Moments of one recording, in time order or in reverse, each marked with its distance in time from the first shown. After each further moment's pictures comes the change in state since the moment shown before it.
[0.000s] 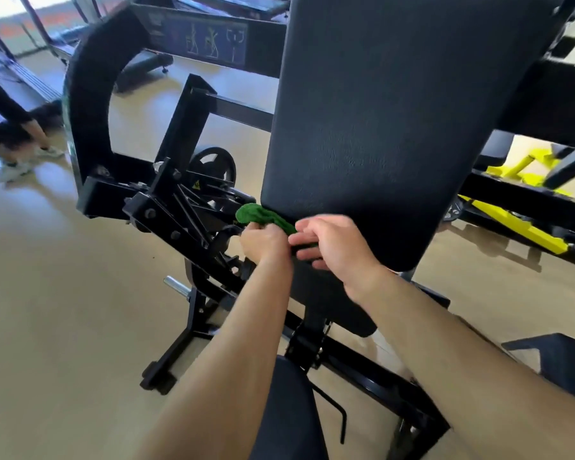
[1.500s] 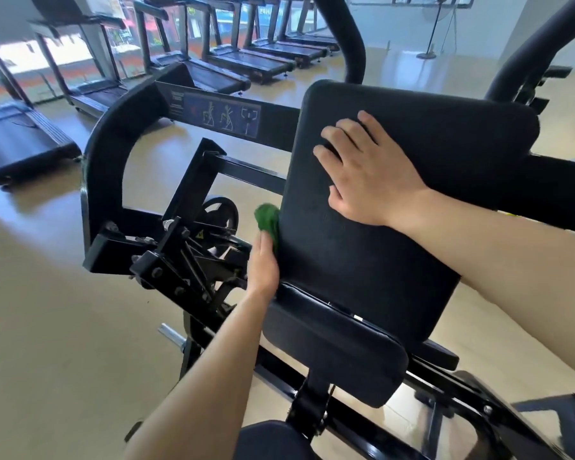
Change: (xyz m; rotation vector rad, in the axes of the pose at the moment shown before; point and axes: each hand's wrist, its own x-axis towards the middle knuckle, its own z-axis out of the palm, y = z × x) left_hand 0.055 0.037 0.010 0.138 -0.489 0.414; right_hand 0.103 -0.130 -0.069 -1.819 0.555 -1.173
